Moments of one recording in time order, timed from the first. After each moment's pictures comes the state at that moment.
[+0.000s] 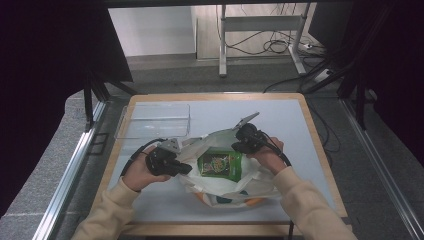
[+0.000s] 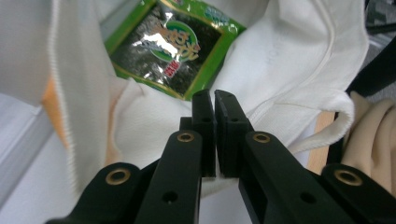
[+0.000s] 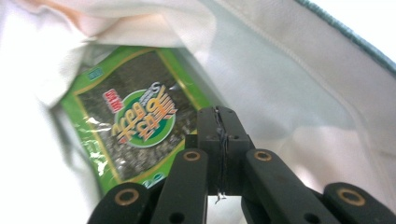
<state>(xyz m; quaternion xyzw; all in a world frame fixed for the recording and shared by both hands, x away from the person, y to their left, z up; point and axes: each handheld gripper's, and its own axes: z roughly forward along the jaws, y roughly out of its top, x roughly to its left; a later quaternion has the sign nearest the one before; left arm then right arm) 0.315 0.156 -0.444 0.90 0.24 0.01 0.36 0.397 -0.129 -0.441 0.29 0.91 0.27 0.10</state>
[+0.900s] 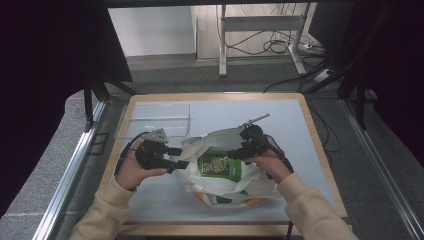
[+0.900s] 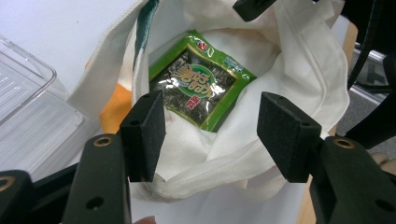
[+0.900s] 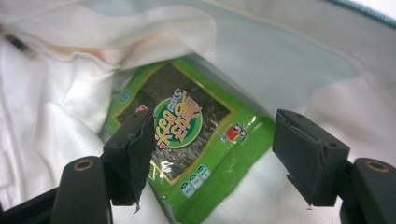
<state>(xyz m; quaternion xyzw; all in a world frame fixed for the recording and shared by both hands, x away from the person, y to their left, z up) 0.317 0.178 -0.426 0.86 0.29 0.03 0.42 0.377 -0.134 -0.429 0.41 0.86 0.30 0.06</state>
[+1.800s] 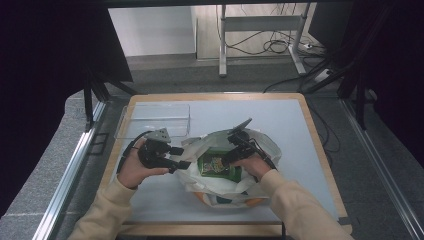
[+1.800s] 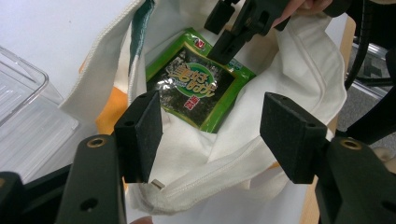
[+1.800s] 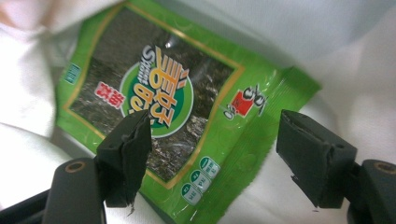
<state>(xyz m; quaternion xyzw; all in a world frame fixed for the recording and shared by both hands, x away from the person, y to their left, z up) 0.321 0.174 -0.428 0.87 0.28 0.03 0.41 0.394 -0.103 -0.474 0.50 0.85 0.17 0.01</state>
